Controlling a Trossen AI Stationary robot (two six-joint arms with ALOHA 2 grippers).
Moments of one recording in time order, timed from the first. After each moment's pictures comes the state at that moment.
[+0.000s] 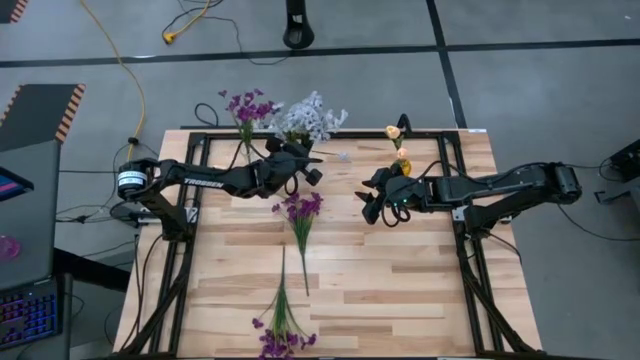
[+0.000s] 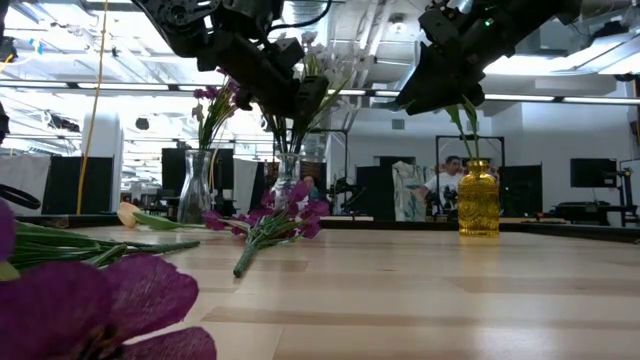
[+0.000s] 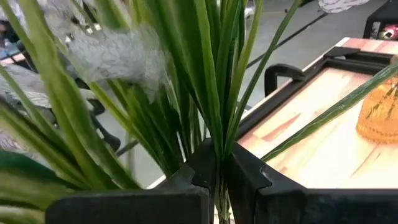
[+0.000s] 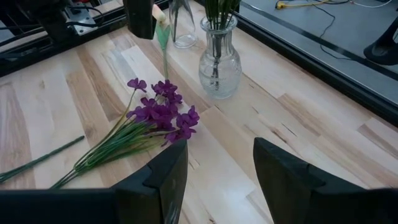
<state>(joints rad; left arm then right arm) 0.23 1.60 0.94 0.33 -0.71 -0.01 0.01 1.20 0.80 -0.19 0.45 0.42</state>
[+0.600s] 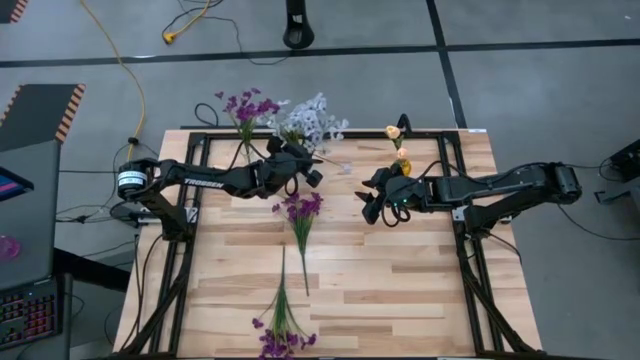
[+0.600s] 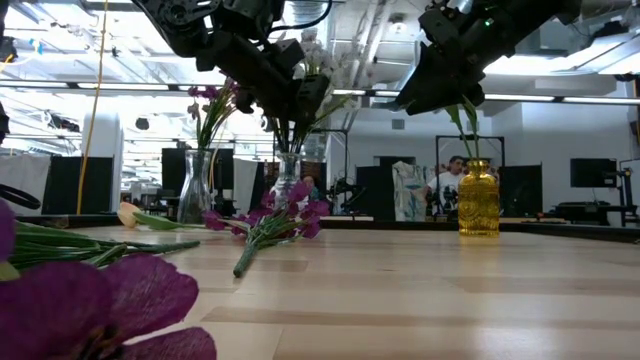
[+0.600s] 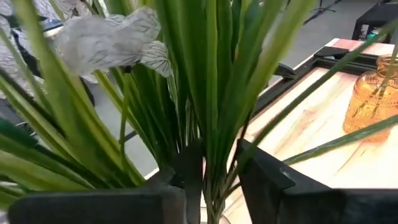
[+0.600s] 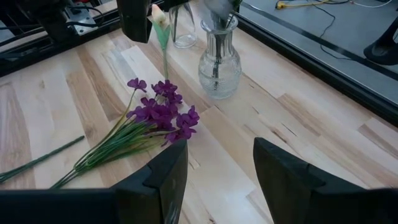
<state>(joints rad) 0.23 1.60 0.94 0.32 -0.68 -0.05 0.01 1.20 0.80 -0.19 0.45 0.42</state>
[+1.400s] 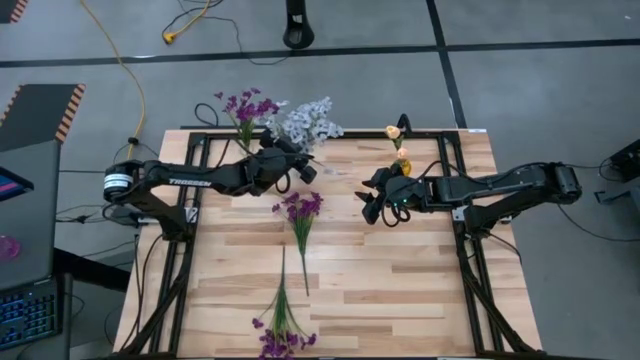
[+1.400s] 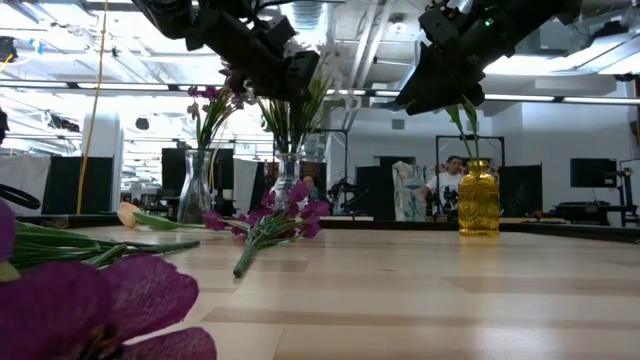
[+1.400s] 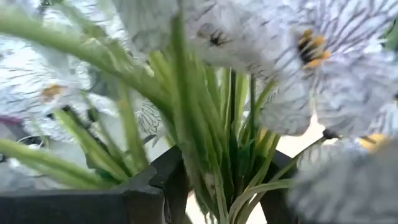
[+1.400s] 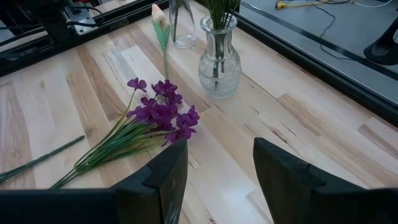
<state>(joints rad) 0.23 1.50 0.94 0.27 -0.68 0.01 0.01 1.20 0.80 -0.19 0.45 0.42</state>
